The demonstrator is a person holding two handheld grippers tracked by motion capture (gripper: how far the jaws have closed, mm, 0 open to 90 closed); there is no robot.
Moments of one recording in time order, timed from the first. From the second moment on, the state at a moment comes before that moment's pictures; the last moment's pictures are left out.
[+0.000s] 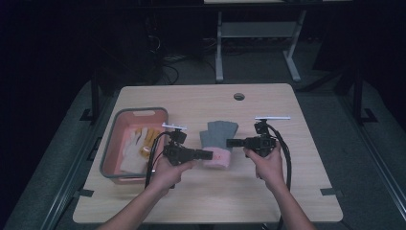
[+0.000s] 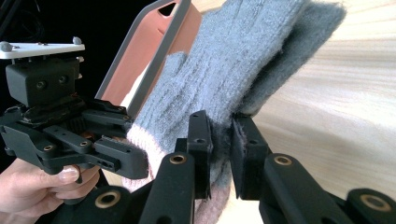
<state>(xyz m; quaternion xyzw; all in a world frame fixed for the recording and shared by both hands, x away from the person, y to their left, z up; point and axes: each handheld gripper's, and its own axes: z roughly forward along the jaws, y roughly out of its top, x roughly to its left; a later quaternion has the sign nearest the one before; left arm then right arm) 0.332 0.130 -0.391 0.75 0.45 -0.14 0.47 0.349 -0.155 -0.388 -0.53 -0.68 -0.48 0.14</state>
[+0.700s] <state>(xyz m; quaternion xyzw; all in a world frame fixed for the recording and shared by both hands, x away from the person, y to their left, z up) 0.333 0.157 -0.377 0.74 0.46 -0.13 0.47 0.360 -0.130 -0.377 -0.51 -0.69 -0.49 0.15</state>
